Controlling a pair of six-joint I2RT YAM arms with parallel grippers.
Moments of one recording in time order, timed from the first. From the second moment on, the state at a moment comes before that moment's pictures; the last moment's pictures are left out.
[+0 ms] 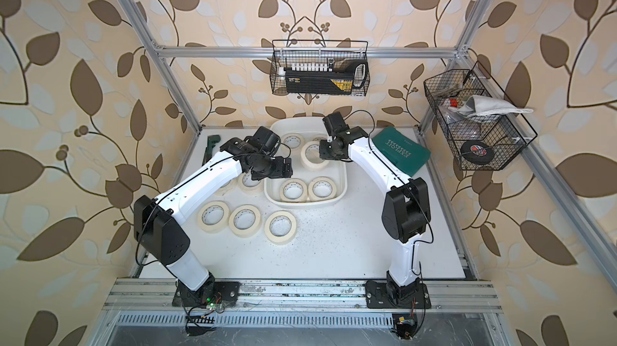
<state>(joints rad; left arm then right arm) -0.59 1.70 1.62 -1.01 0.05 -0.55 0.42 1.90 1.77 -0.87 0.04 0.41</state>
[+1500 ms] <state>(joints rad) -0.66 1.92 1.70 -0.95 0.16 -0.47 0.58 1.72 1.58 -0.94 0.09 0.41</state>
